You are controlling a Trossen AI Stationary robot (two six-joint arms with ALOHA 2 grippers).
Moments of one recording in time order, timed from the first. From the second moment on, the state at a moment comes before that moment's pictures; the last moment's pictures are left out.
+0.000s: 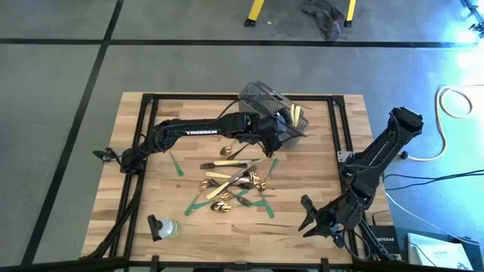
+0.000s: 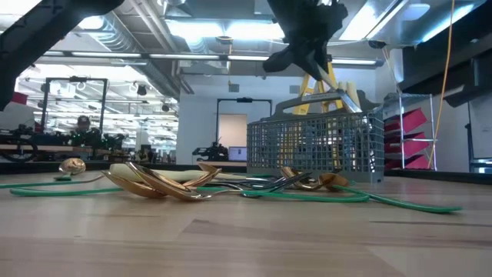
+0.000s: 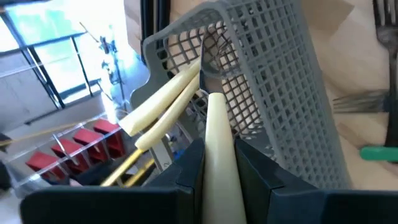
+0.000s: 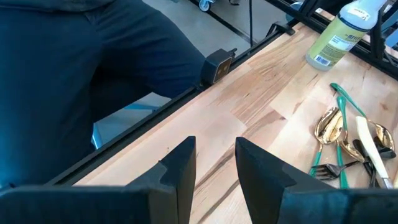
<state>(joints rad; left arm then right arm) 0.08 2.27 2.32 -0.82 -0.55 1.46 0.94 1.19 0.68 -0.07 0.25 -0.05</state>
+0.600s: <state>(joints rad) 0.08 2.27 2.32 -0.82 -0.52 1.47 0.94 1.20 0.68 -0.05 0.26 -0.03</state>
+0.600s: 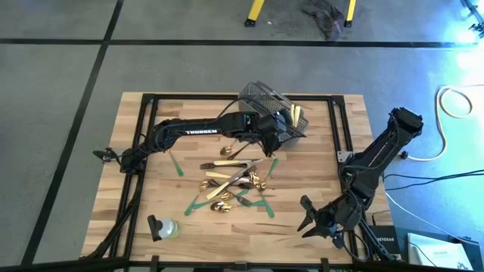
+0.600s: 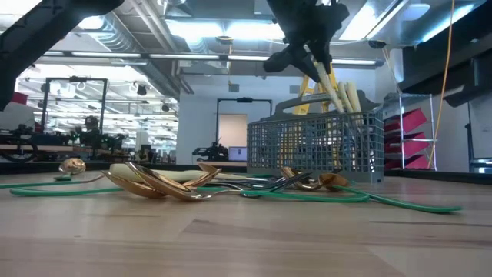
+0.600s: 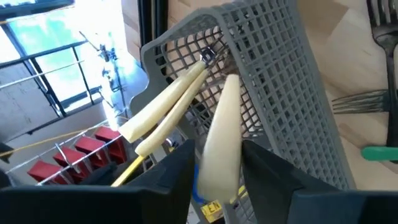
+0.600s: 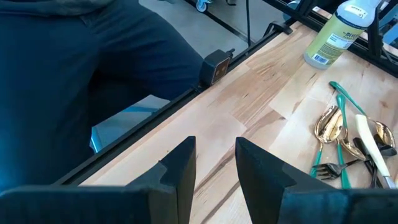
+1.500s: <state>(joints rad) 0.11 2.23 2.31 -0.84 -0.22 0.75 0.94 1.20 0.68 -0.06 0.26 0.01</state>
